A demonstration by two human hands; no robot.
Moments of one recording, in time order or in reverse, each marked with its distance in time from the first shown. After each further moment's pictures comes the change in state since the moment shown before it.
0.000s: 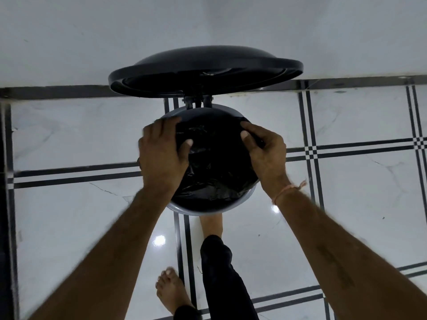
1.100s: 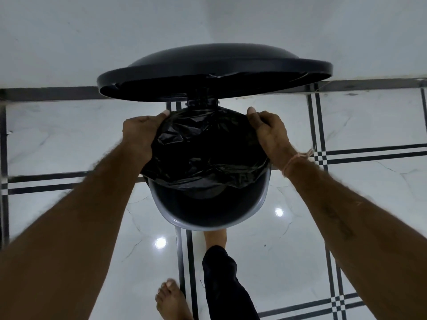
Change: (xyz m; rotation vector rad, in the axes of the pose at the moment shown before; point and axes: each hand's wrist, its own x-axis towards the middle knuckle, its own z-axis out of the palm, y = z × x) left_hand 0.096 -0.047 0.018 -0.812 -0.129 -0.788; right_hand 0.083 -0.003 0.014 -0.263 -0.110 0.132
